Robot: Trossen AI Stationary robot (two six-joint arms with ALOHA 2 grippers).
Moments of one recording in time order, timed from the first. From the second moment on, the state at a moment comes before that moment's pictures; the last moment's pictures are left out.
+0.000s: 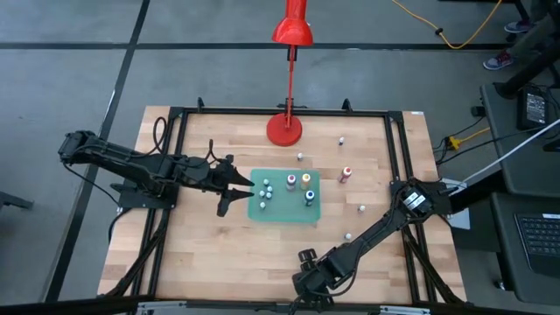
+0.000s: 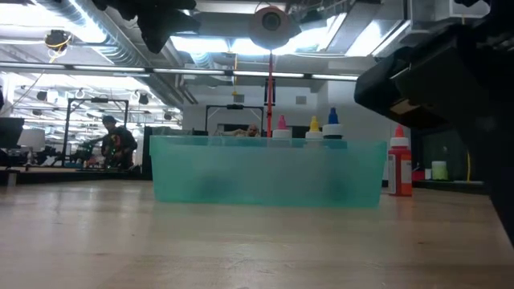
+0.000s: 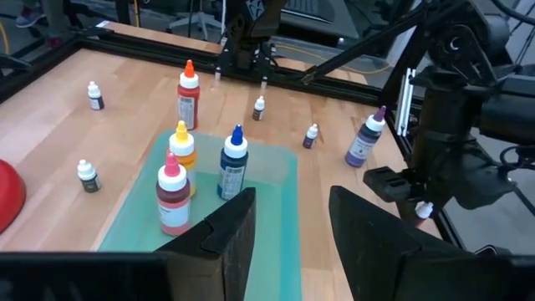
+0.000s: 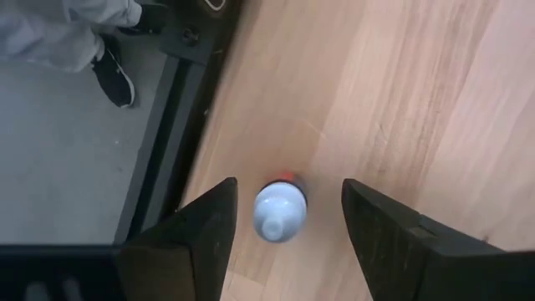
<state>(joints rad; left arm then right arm) -0.17 0.99 0.66 0.00 -0.14 -0.28 0.67 2.15 1.54 -0.56 -0.05 0.38</state>
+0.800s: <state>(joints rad) -0.17 0.99 0.66 0.00 -0.14 -0.28 0.67 2.14 1.62 -0.61 -0.06 0.39</state>
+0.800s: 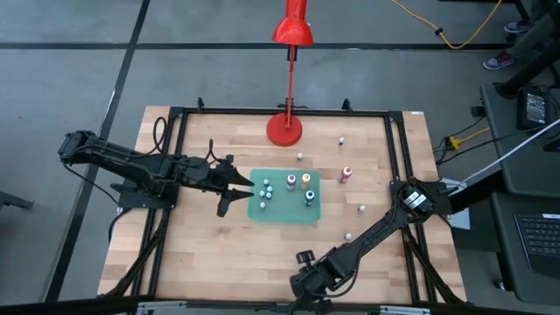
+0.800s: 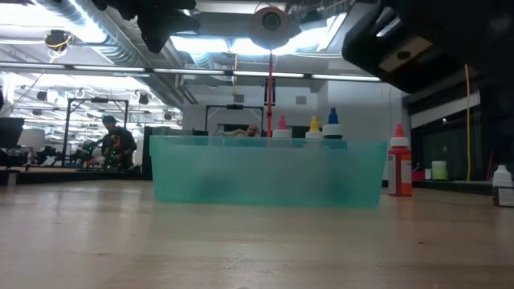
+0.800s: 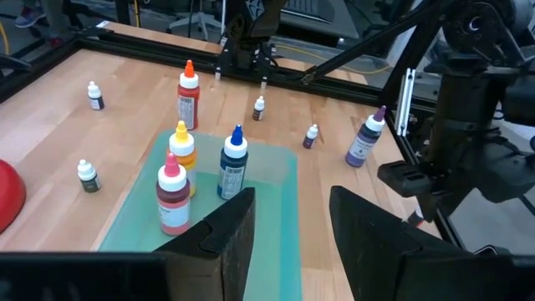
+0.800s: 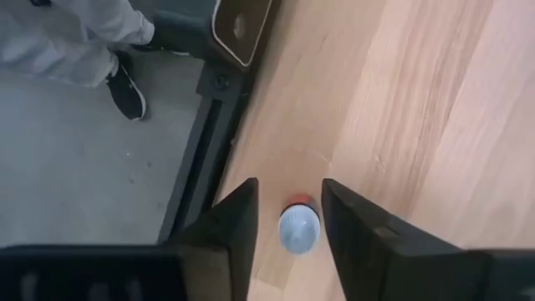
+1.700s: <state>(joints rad) -0.17 0.99 0.66 0.00 -0.14 -0.28 0.67 2.14 1.61 -0.65 -0.04 0.38</state>
